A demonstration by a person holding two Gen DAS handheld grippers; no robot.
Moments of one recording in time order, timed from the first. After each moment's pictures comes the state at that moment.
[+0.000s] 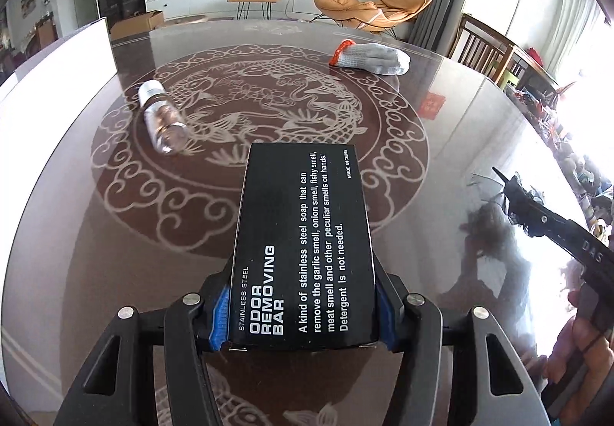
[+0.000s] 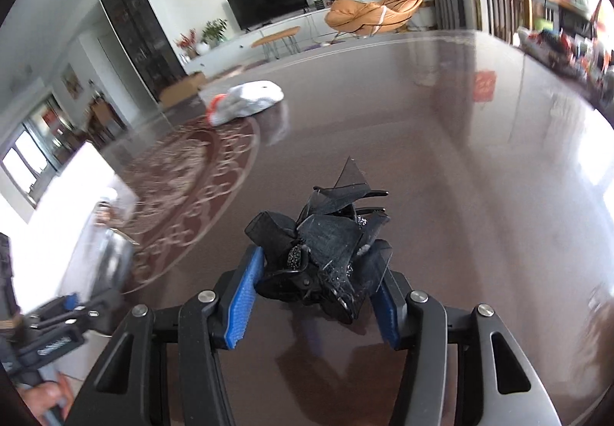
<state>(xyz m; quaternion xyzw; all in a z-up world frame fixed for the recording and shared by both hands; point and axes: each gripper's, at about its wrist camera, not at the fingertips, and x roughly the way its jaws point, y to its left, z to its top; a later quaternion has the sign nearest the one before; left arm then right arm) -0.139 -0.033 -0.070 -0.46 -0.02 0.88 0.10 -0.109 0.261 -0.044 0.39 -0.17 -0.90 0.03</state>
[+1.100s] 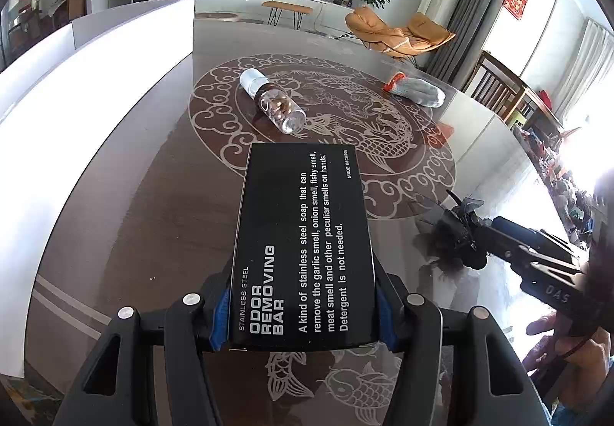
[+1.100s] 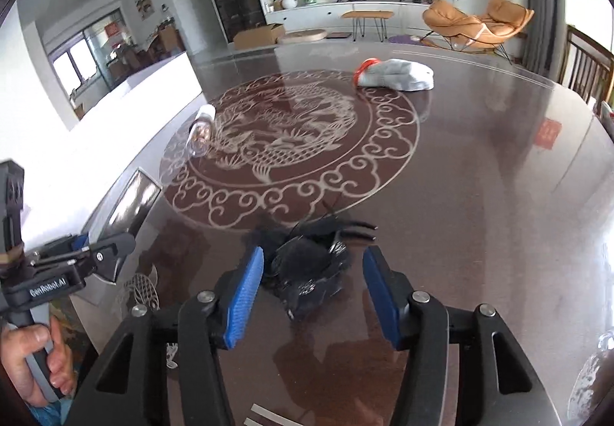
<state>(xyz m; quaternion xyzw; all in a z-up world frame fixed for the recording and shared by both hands) -0.093 -0.123 -0.053 -0.45 -0.08 0.89 0.08 -0.101 0.128 -0.029 0.43 0.00 -0.89 0.15</state>
